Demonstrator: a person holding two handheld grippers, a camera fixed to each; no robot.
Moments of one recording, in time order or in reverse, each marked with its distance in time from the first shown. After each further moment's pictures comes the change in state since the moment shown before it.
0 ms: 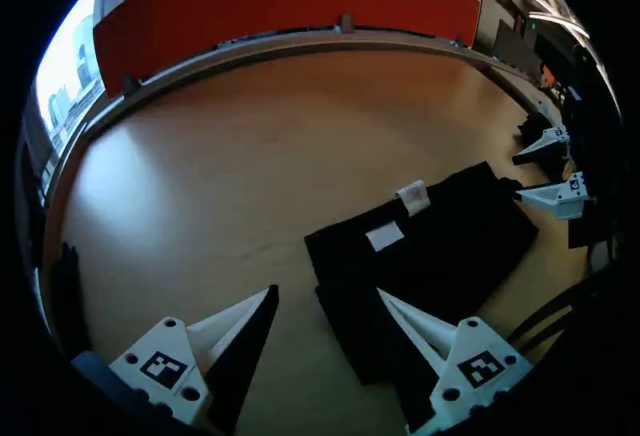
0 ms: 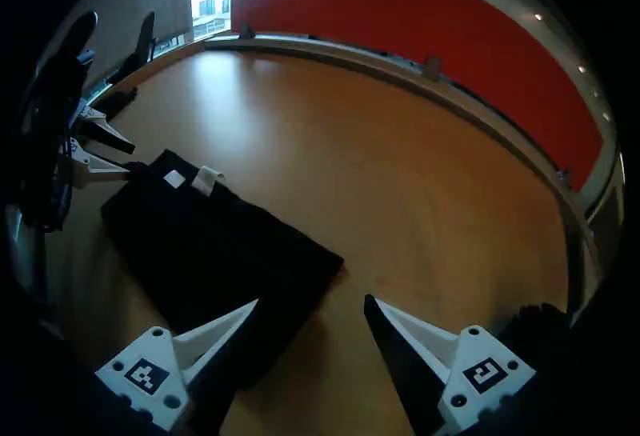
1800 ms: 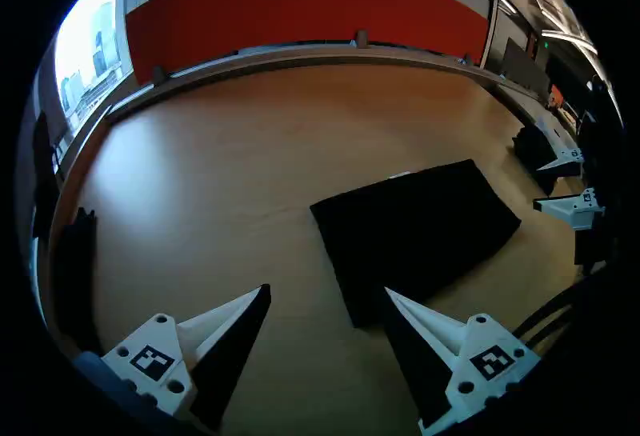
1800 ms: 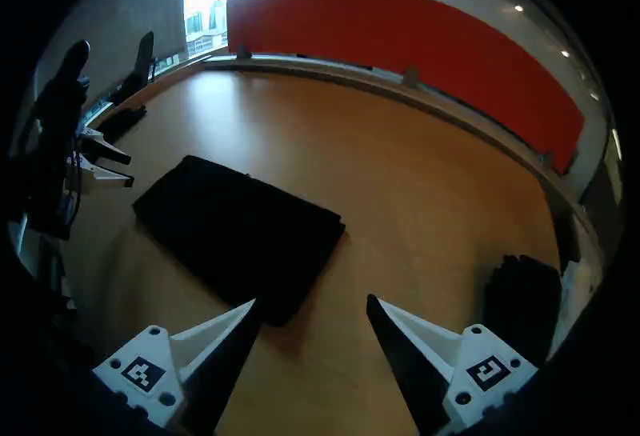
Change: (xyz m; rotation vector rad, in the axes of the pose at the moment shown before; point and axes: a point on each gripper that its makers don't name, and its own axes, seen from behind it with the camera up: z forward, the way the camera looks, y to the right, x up) left arm -0.034 -0.001 -0.059 0.036 0.045 -0.079; right arm -0.029 -0.020 -0.070 -0.011 0.061 0.064
